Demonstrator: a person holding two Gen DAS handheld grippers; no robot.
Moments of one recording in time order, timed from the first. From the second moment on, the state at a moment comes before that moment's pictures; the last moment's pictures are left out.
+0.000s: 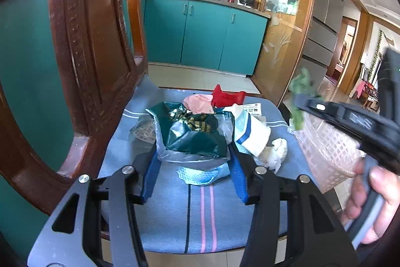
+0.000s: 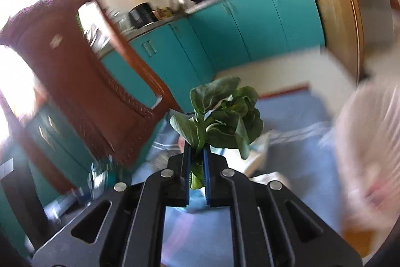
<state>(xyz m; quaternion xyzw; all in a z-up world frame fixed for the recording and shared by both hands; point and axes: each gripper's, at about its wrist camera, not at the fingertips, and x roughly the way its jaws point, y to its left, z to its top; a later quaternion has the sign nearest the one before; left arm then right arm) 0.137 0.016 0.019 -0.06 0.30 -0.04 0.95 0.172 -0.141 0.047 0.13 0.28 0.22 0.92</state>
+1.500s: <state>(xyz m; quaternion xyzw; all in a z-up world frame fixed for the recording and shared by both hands) 0.135 -0.006 0.011 -0.04 0.30 -0.05 0.95 0.129 -0.171 0.054 0.03 0.24 0.17 0.96</state>
